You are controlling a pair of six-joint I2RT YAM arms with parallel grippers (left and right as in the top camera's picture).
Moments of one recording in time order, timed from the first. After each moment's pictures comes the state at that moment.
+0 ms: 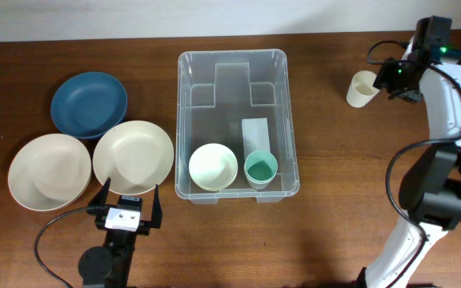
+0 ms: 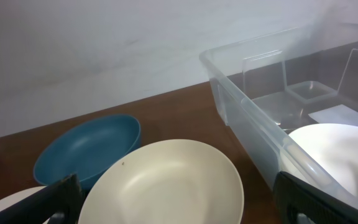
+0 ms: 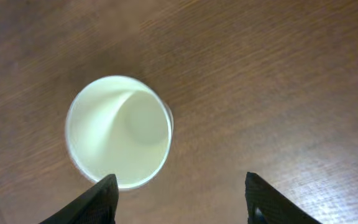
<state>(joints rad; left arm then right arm) 0.01 0.02 0.02 -0.07 0.12 0.22 -0.26 2.13 1.92 -0.94 -0.04 0.20</state>
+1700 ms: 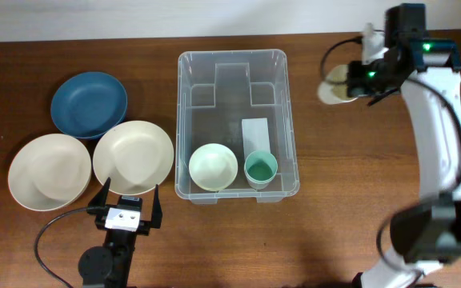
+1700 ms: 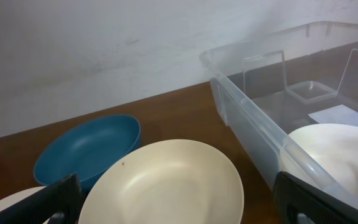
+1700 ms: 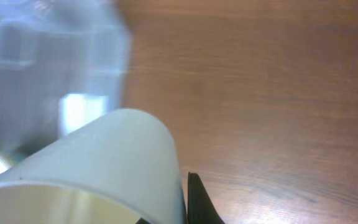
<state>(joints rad) 0.01 0.02 0.02 -0.07 0.12 0.23 0.00 1.82 1.92 -1.22 -0.14 -0.08</state>
